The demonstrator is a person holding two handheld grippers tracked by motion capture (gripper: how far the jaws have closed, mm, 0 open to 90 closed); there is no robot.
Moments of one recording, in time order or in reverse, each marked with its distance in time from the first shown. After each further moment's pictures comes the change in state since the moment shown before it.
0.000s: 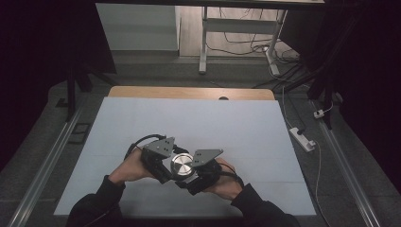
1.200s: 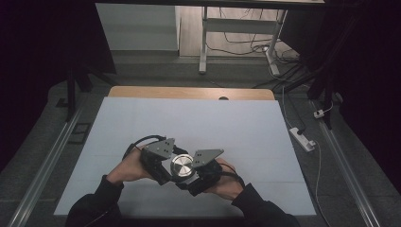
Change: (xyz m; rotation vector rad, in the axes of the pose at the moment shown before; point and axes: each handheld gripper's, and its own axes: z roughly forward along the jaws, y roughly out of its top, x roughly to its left) left arm -0.005 0.002 -0.002 0.019 -0.015 0.044; right arm 0.001 0.000 -0.002 0.003 0.029 -0.012
